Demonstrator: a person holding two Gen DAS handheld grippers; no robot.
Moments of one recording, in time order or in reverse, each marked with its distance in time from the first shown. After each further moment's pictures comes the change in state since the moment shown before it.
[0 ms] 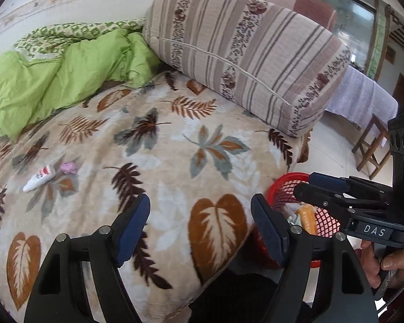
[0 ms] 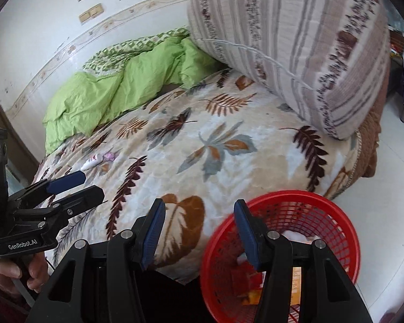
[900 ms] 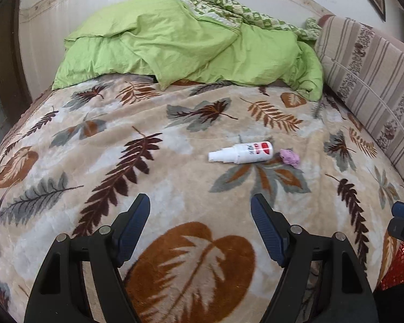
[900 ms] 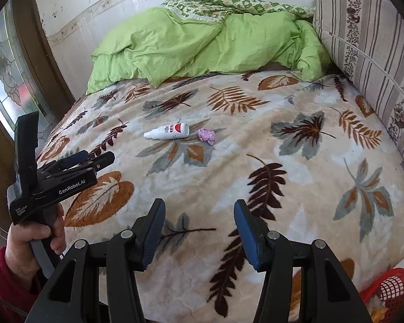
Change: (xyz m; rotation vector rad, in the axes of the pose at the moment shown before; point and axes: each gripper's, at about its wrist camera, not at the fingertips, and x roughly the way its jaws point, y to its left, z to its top) left arm -0.027 0.283 -0.067 -0.390 -0.047 0.475; right arm 0.137 0.207 0.024 -0.320 0.167 0.166
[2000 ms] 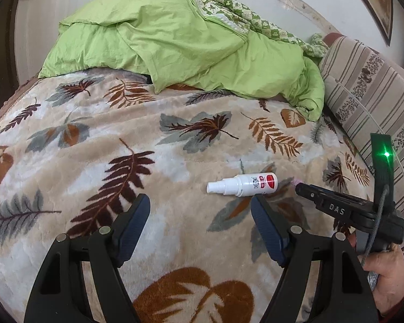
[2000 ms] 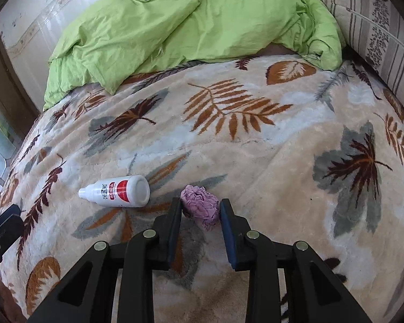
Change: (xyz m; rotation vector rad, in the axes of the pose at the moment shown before) left arm 0.042 0.016 0.043 -0.083 0.010 -0.110; right arm 0.166 -0.030 0.084 0.109 0.034 -0.070
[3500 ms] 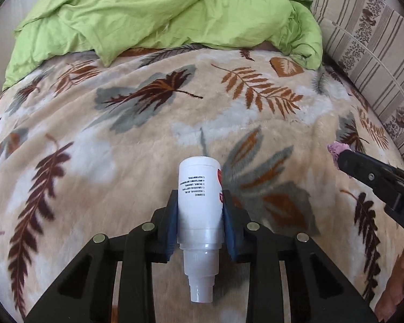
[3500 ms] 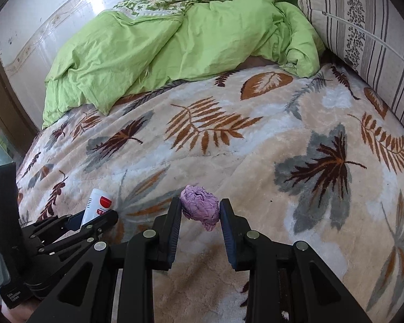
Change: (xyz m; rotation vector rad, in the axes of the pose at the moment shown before) left arm 0.083 -0.067 -0.011 0.134 0.179 0.036; right arm -0.038 -0.020 -0.001 0.021 -0.073 -0.024
